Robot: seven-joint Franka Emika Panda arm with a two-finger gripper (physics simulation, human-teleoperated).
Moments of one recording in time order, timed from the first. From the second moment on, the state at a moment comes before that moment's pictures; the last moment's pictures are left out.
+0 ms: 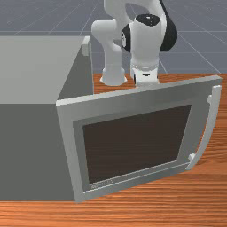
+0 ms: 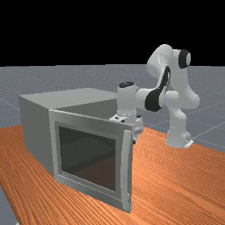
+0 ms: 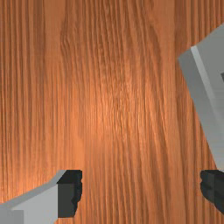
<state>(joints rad) 0.12 0.35 0.04 -1.91 0.00 2.25 -0.60</state>
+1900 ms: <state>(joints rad) 0.16 0.38 0.07 -1.44 0.00 1.82 -0.54</state>
